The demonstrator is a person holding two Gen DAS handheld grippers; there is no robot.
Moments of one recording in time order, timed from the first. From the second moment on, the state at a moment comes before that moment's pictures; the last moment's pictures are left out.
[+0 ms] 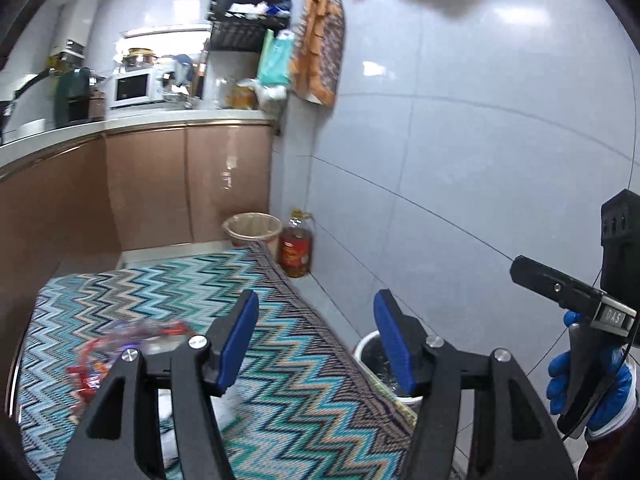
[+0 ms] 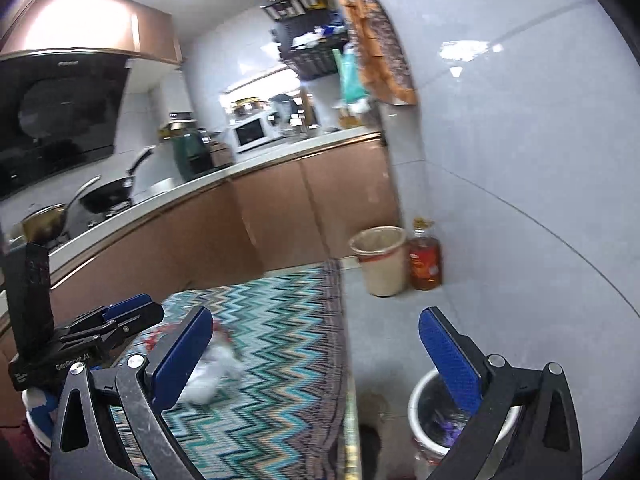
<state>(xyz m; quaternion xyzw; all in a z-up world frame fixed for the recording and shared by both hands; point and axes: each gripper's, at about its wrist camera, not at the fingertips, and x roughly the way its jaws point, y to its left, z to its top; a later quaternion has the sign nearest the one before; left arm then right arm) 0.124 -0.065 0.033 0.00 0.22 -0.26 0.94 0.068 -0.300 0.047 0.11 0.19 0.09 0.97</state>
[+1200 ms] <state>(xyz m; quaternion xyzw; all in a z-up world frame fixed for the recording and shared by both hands) 0.216 0.169 -0.103 -0.12 0.34 -0.10 0.93 0.209 -0.119 -0.063 0.04 0.41 0.24 0.88</state>
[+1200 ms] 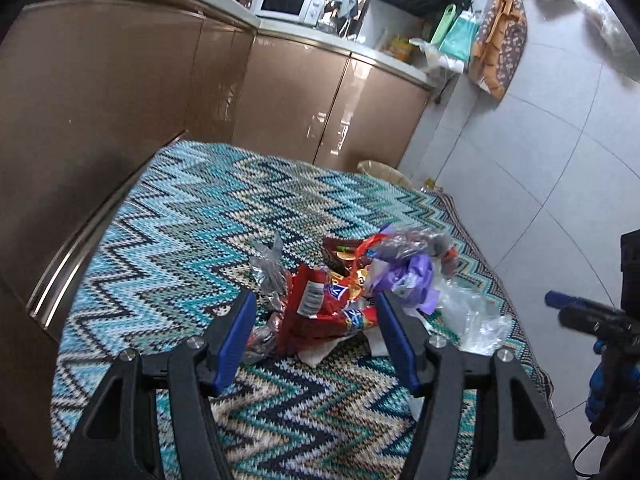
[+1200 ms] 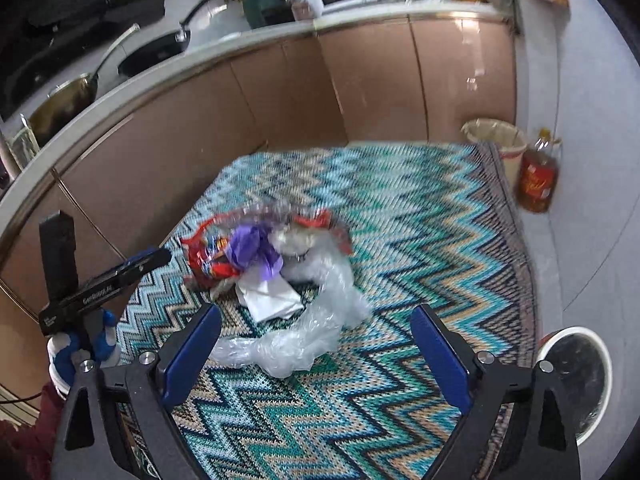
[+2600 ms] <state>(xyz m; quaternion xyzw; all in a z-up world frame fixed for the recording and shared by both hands) 0.173 0.201 -0.110 -0.19 0.34 -0.08 0.92 0.183 -0.118 -0.073 0.06 0.43 0.28 0.86</state>
